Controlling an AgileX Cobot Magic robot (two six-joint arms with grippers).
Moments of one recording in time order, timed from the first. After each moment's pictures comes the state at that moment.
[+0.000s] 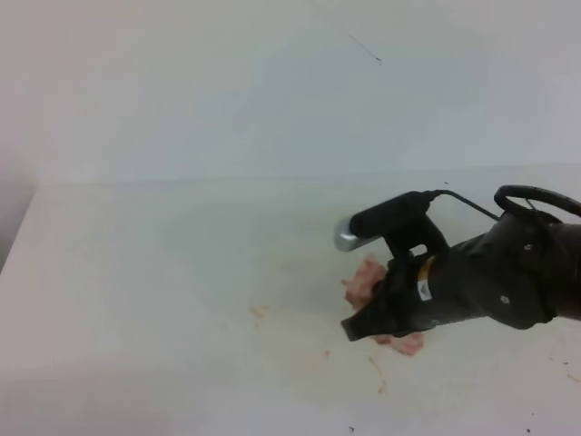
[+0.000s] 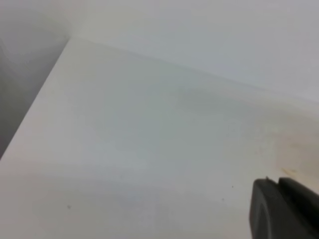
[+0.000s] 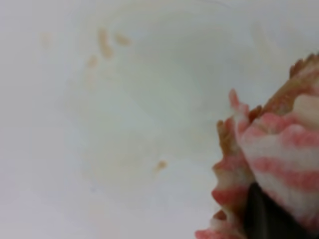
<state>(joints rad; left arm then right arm) -0.04 0.00 0.00 -0.19 0.32 -0.09 0.66 1.76 -1.03 -0.22 0.32 0.36</state>
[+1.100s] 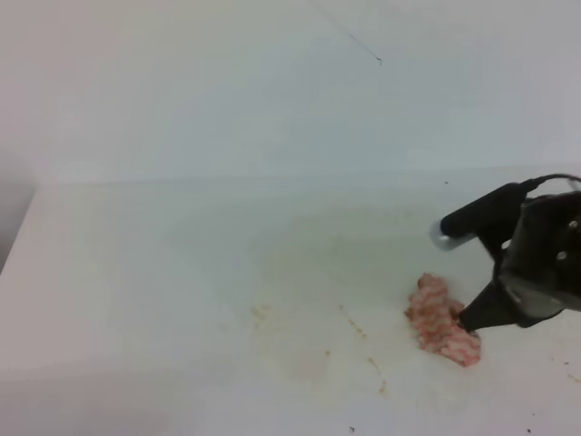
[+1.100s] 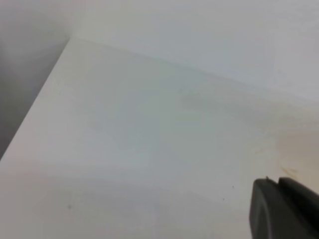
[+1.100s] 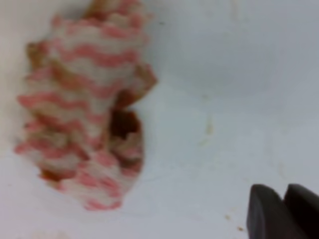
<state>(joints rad) -0.04 0.00 0.00 -0.19 0.32 -0.09 0.60 1.64 -0.99 -0.69 0.71 0.68</state>
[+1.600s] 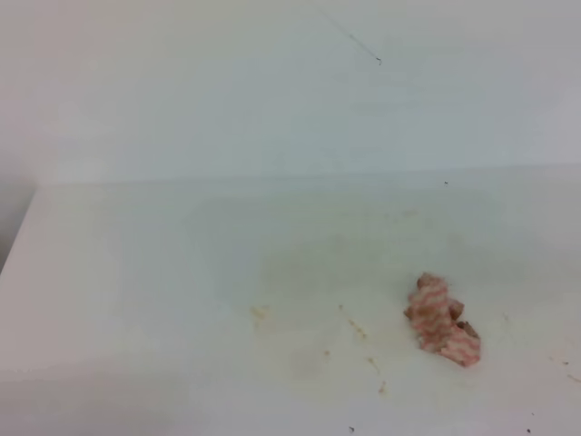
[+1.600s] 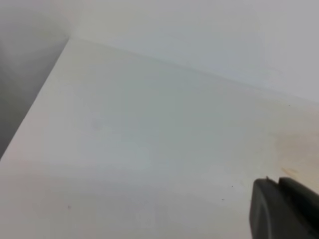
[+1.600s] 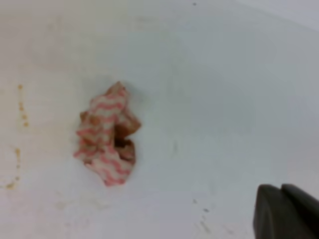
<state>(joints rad) -0.04 0.00 0.00 -0.19 0.32 -0.09 0.65 1.00 -0.77 -0.68 0.73 0.66</state>
